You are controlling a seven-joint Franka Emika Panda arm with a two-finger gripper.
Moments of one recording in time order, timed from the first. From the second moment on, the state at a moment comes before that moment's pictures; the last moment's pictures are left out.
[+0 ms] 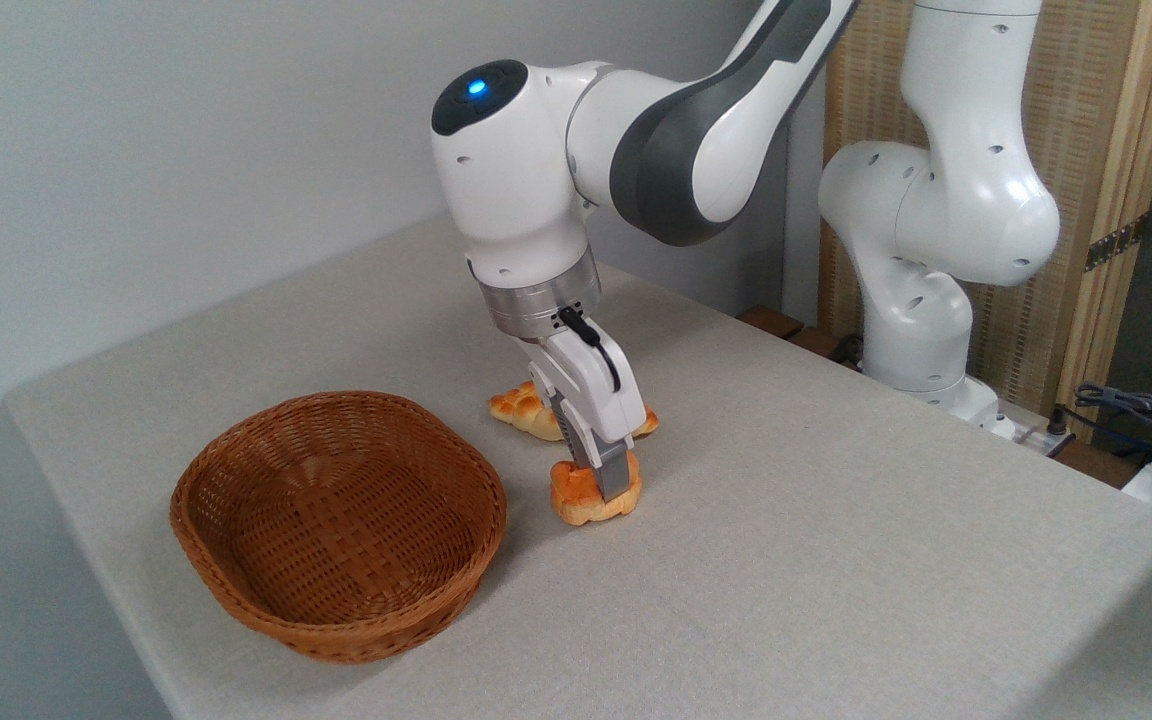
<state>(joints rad) -0.05 -0.18 -0.01 -2.29 -0.04 1.95 0.98</state>
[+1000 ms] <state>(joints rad) -0.05 0.01 -0.01 -1.91 -0.18 2.00 0.96</state>
